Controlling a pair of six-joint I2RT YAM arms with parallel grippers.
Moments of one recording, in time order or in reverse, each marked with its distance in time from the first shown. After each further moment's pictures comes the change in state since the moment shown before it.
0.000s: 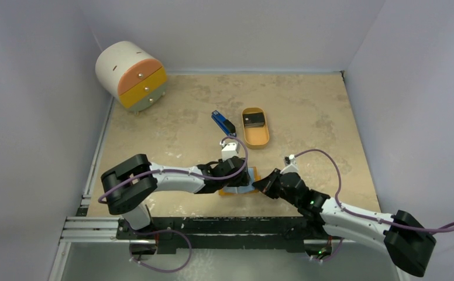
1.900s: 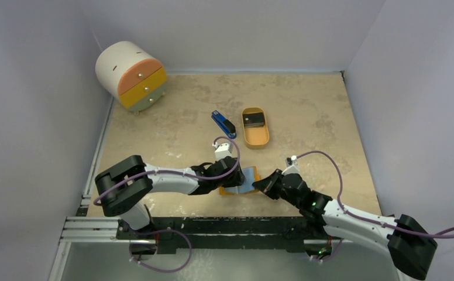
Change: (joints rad) left arm 0.034 -0.042 -0.086 0.082 0.039 -0.069; right arm 0.000 -0.059 -0.013 -0.022 -0.005 0.053
